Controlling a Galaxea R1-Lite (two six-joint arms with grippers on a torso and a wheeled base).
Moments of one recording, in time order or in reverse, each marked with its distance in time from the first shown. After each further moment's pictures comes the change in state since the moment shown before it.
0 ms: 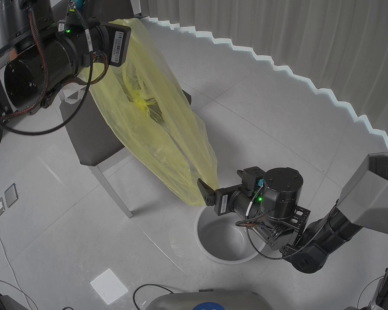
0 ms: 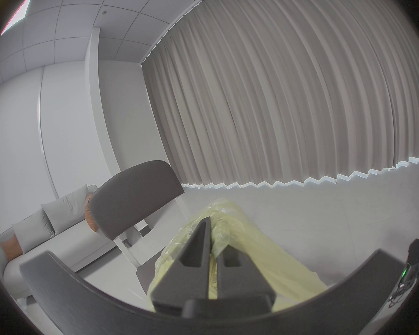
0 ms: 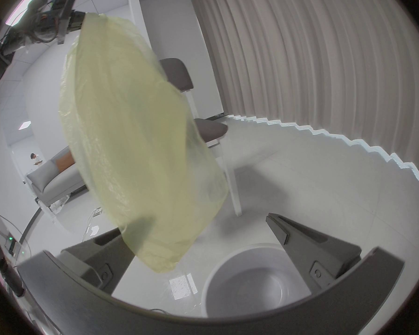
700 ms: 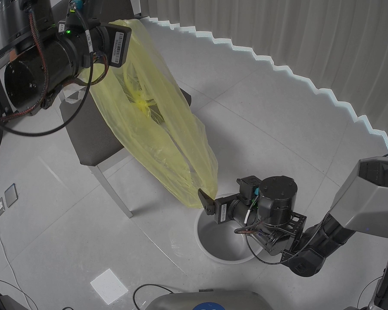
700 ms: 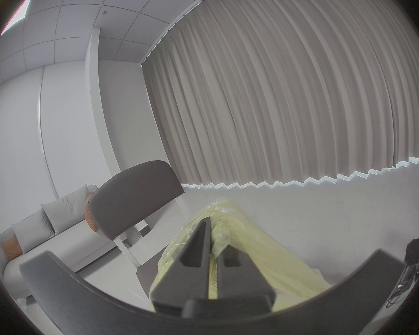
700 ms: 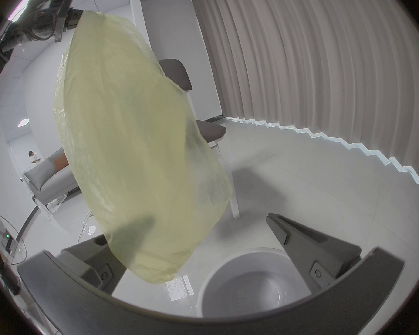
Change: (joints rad) left arm -0.001 0.000 0.004 -0.002 -0.002 0.000; right arm 0.001 0.034 0.025 -0.004 0.000 -0.012
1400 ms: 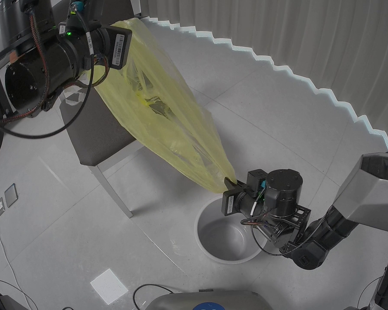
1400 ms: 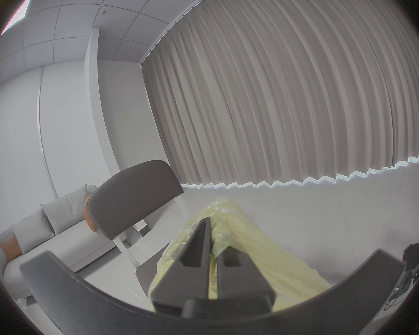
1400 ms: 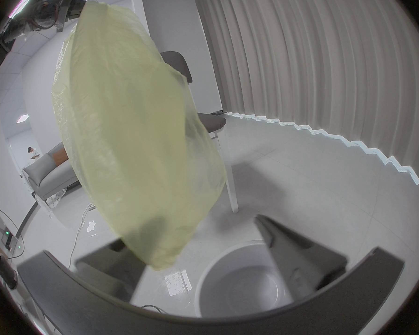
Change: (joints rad) left arm 0.000 0.000 0.008 -0.001 -0.003 -0.001; right arm -0.047 -0.004 -0.010 0.000 0.008 -0.001
